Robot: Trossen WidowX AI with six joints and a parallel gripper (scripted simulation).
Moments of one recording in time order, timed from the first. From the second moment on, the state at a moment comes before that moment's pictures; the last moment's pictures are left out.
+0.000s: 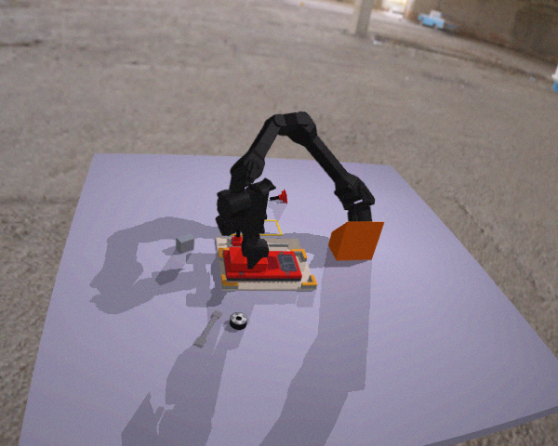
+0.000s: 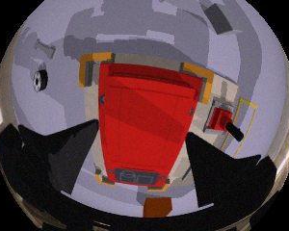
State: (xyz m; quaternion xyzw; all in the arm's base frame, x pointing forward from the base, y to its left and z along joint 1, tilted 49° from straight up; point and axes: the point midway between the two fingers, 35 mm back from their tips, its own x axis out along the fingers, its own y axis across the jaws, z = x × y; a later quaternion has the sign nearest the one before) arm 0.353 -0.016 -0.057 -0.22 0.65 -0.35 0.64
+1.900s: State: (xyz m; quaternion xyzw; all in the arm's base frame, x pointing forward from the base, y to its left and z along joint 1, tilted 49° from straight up) arm 0.353 -0.009 -0.051 -0.22 0.65 -0.35 0.64
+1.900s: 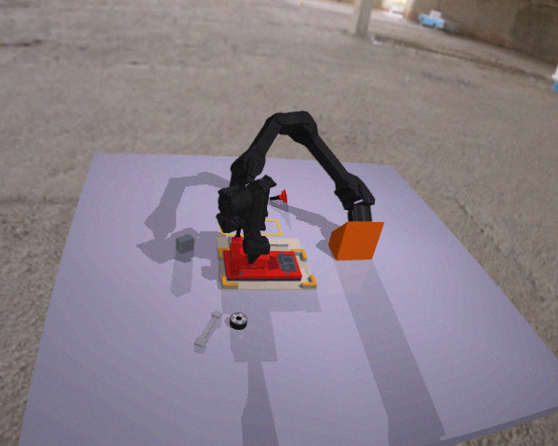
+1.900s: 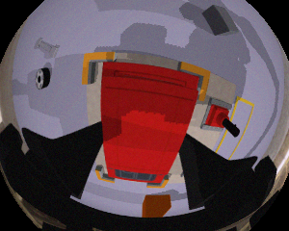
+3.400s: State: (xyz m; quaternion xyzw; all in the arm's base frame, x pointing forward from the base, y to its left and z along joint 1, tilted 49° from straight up) arm 0.357 0.010 0.006 -0.22 0.65 -0.35 0.64
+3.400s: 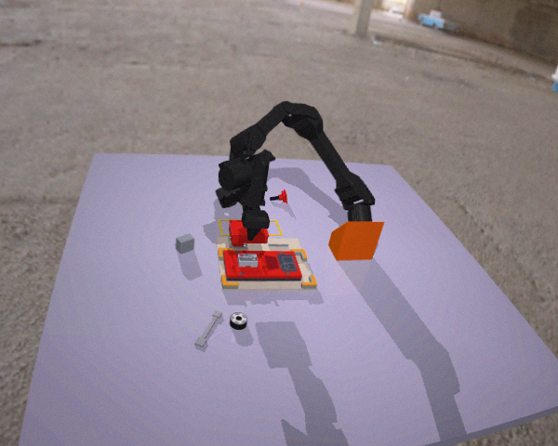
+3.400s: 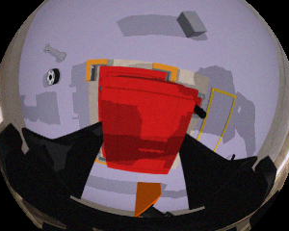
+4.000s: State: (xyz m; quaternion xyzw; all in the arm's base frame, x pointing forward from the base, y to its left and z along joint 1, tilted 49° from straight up) arm 0.345 -0.028 0.056 -0.22 0.65 -0.35 0.64
